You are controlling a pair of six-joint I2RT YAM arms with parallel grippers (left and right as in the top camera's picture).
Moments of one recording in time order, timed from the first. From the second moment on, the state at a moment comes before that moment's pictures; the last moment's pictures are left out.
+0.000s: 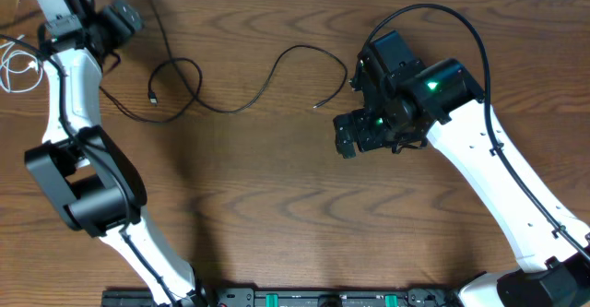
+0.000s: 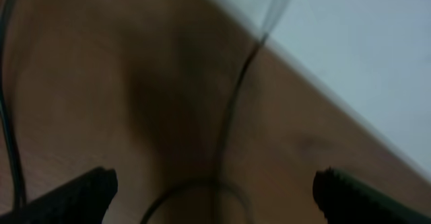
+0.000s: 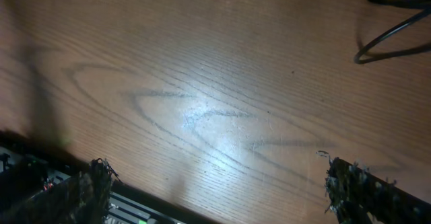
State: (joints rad) left arm 0.38 2.10 1.79 -0.49 0.23 -0.38; right arm 0.53 1.63 1.63 -1.33 -0.16 0.29
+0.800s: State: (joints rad) left arm 0.14 1.92 1.78 -0.85 0.49 -0.22; right arm 0.53 1.63 1.63 -1.33 -0.16 0.29
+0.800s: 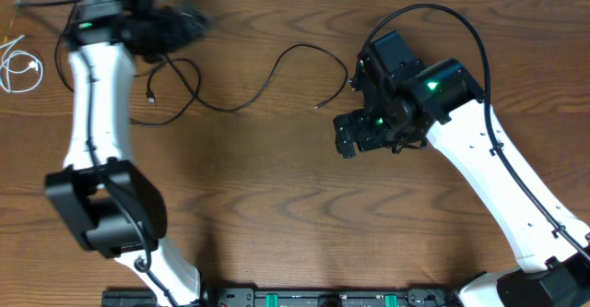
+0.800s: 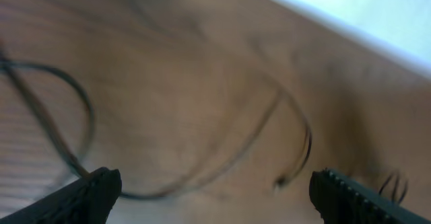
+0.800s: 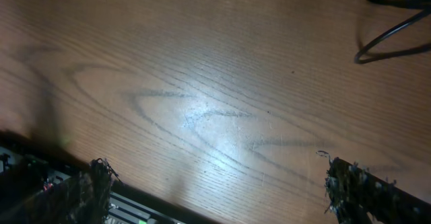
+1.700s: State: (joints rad) left arm -0.17 2.26 1.78 -0.79 0.23 -0.01; right arm 0.53 1.63 1.63 -1.33 -0.16 0.29
